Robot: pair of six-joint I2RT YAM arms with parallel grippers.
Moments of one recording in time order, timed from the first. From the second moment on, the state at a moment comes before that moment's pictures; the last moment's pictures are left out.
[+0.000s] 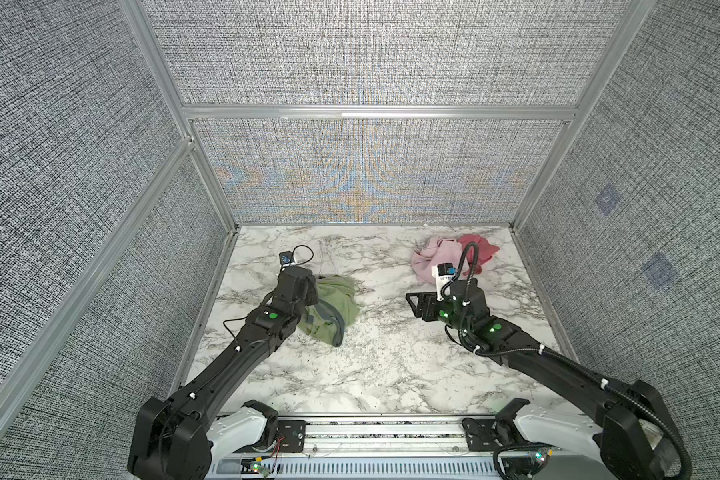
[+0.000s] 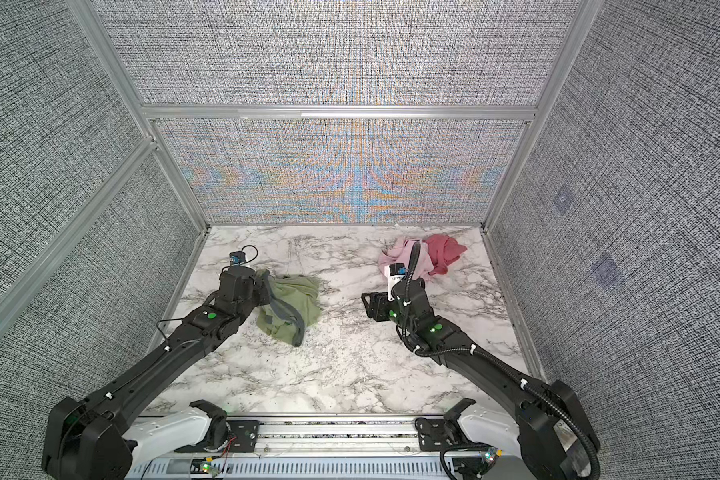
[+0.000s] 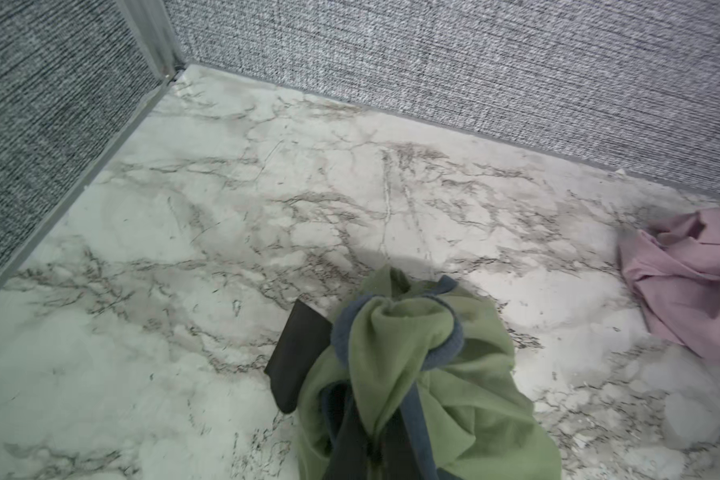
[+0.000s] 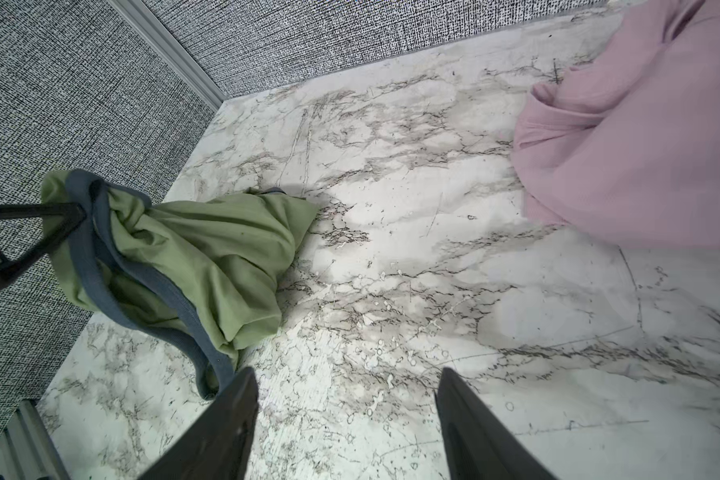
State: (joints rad) left arm -0.43 1.14 0.78 -0.29 -0.33 -0.45; right arm 0.58 1.16 0.68 0.00 -0.04 0.50
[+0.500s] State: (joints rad) left arm -0.30 1.26 0.58 -0.14 -0.25 -0.51; right arm 0.58 1.16 0.68 0.00 -0.06 0.49
